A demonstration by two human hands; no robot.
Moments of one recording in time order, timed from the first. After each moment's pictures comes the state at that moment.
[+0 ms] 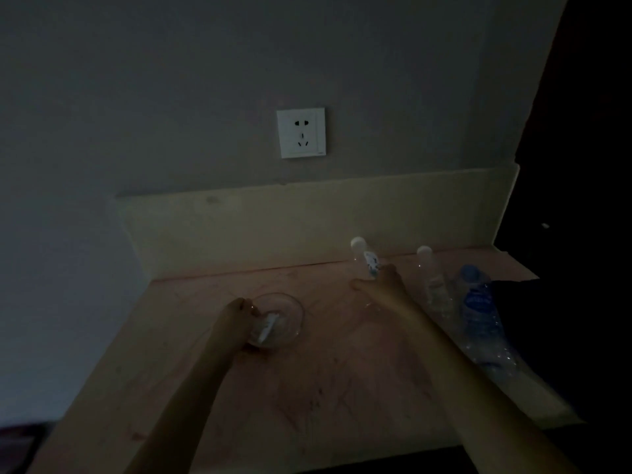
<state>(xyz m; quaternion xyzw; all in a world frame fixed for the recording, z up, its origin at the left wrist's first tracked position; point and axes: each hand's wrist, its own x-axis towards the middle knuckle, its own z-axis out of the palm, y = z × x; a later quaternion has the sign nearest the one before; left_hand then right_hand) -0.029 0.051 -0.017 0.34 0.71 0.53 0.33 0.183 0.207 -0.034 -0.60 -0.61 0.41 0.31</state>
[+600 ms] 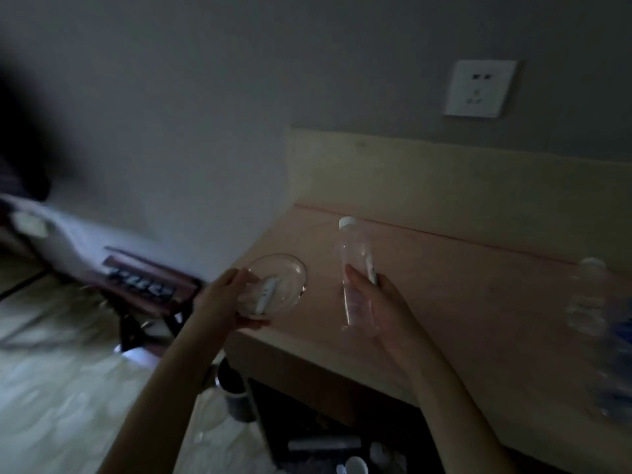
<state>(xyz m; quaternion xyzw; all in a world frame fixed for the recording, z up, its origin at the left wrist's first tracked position) -0.043 -0.152 -0.002 0.08 0.67 0.64 0.37 0.107 0.019 -0.029 -0.27 -0.54 0.77 0.20</state>
